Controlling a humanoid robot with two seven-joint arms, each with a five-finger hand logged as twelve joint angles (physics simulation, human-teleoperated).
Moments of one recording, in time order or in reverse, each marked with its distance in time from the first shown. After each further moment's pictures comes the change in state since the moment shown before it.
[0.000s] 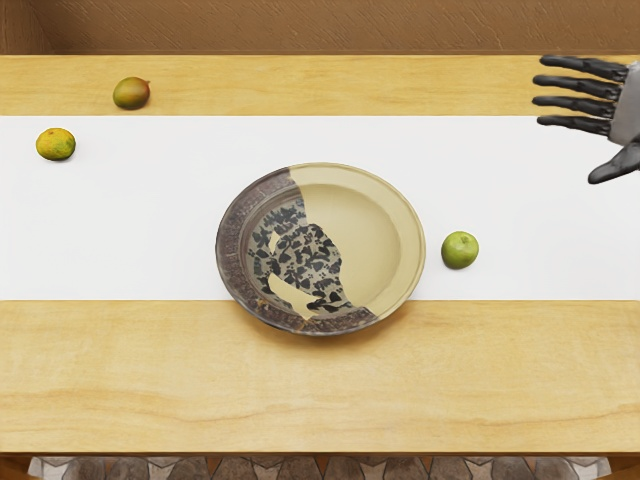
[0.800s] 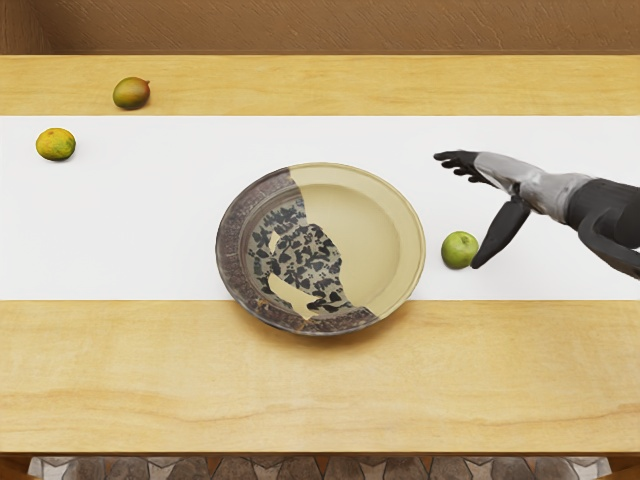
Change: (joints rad) left arm 0.000 0.000 0.000 0.000 0.000 0.000 0.000; right arm 0.075 0.293 -0.229 0.278 -0.907 -0.621 -0.172
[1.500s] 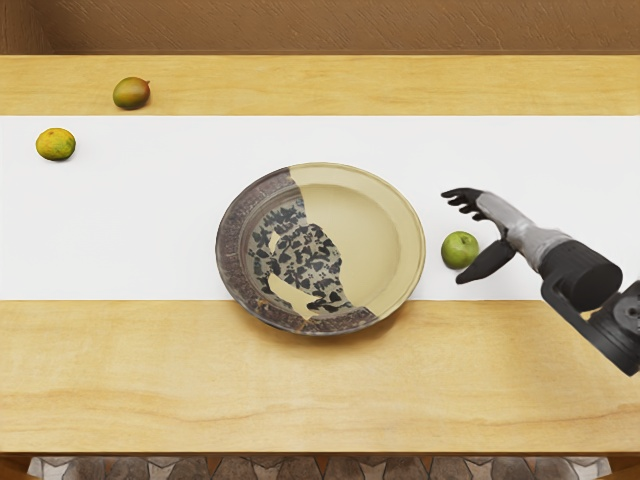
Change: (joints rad) left arm 0.000 0.000 0.000 0.000 0.000 0.000 0.000; right arm -0.201 0.123 -0.038 -0.031 -0.155 -0.350 0.003
